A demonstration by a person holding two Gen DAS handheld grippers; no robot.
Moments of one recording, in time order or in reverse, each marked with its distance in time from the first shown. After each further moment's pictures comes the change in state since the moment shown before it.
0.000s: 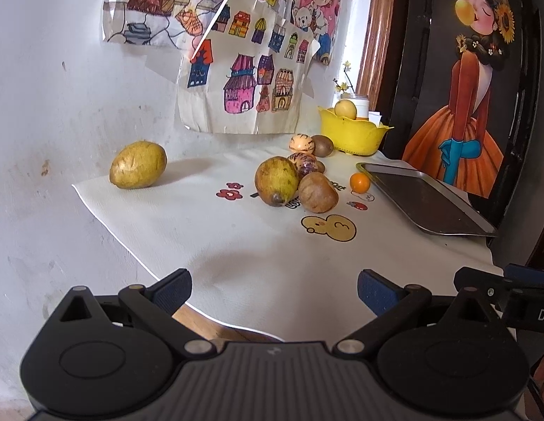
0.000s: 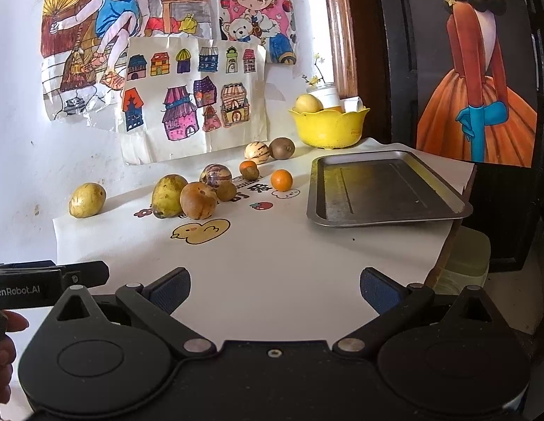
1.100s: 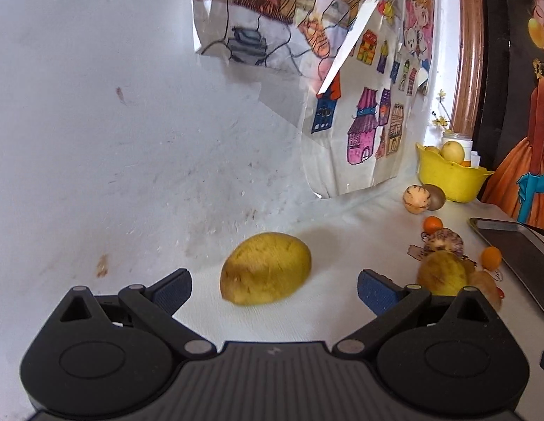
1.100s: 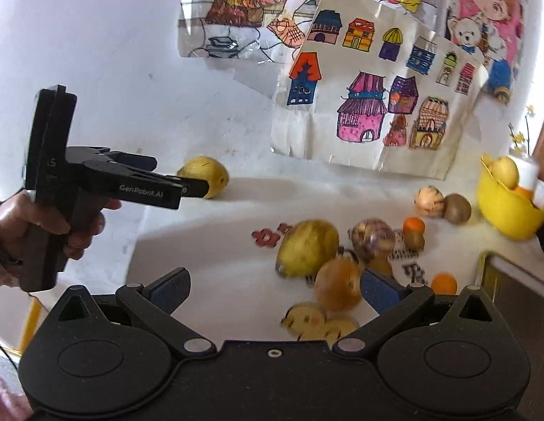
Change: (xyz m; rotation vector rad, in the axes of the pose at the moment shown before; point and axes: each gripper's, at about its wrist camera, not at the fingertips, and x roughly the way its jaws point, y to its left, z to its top) left arm 0.083 0.117 0.090 -0.041 -0.043 0.183; right arm 0.108 0.101 0.108 -0.495 0.187 0.434
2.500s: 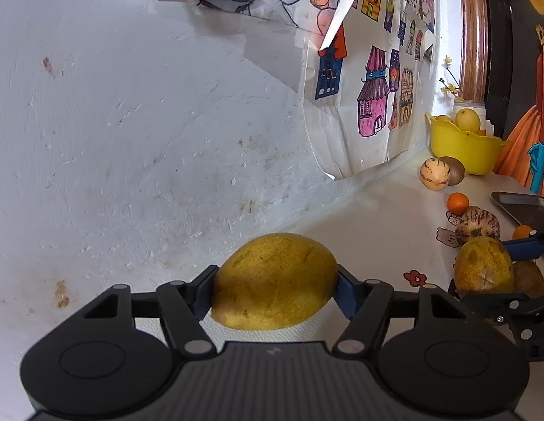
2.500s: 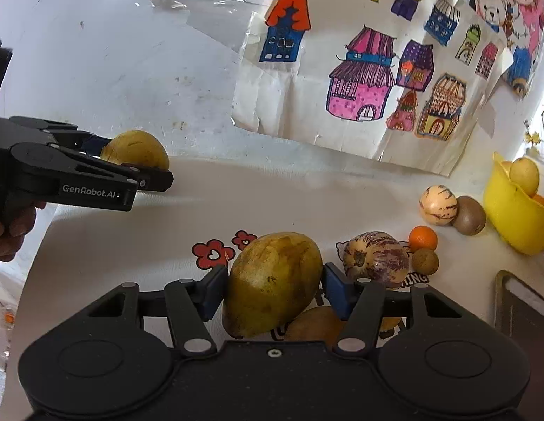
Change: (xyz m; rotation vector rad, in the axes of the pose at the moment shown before) left arm 0.052 -0.004 0.002 0.074 0.059 0.025; right arm 0.104 -0.012 0.009 -0.045 0.053 -0.096
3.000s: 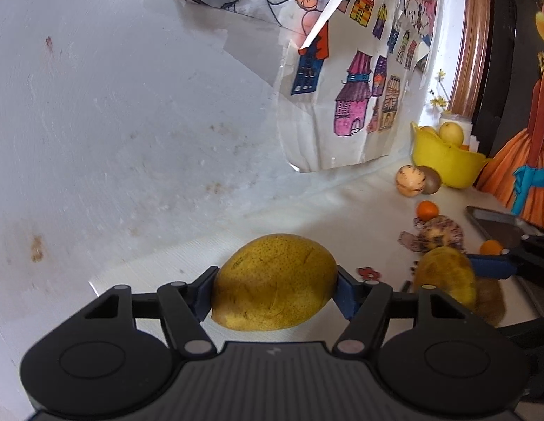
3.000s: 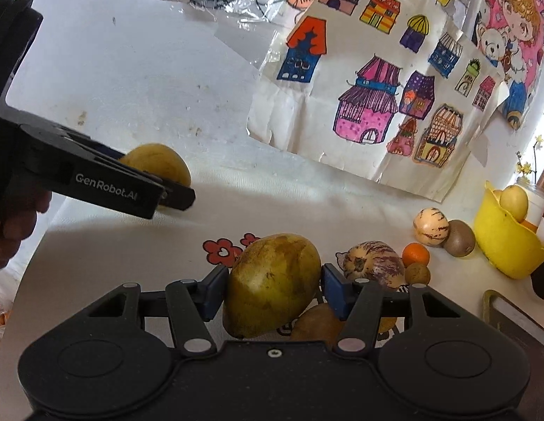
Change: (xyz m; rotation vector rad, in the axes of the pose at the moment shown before) left arm -0.015 -0.014 -0.007 -0.120 0.024 -0.085; right arm -0.015 0.014 -0.012 -0.071 -0.090 -0.034
